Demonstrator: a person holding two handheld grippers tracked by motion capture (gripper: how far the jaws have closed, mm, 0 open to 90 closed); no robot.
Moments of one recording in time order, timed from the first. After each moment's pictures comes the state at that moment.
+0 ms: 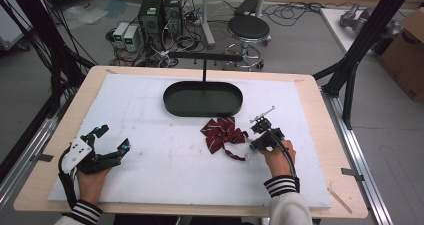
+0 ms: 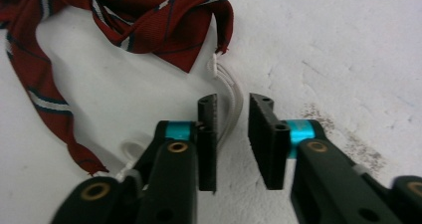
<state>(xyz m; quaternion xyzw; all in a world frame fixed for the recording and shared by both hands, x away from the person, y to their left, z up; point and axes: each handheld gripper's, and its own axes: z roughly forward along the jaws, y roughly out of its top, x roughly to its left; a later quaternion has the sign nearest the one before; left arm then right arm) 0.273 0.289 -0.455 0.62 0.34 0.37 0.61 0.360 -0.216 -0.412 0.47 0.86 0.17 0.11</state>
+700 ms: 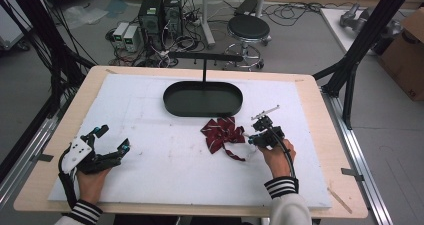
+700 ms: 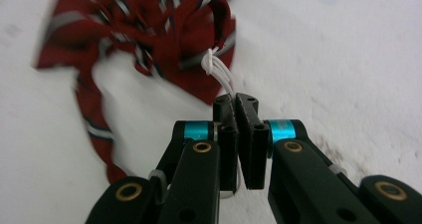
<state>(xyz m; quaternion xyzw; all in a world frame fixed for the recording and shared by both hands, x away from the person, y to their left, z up) 0.273 0.289 -0.455 0.62 0.34 0.37 0.61 0.355 -0.218 -0.400 0.46 0.85 0.26 0.11</state>
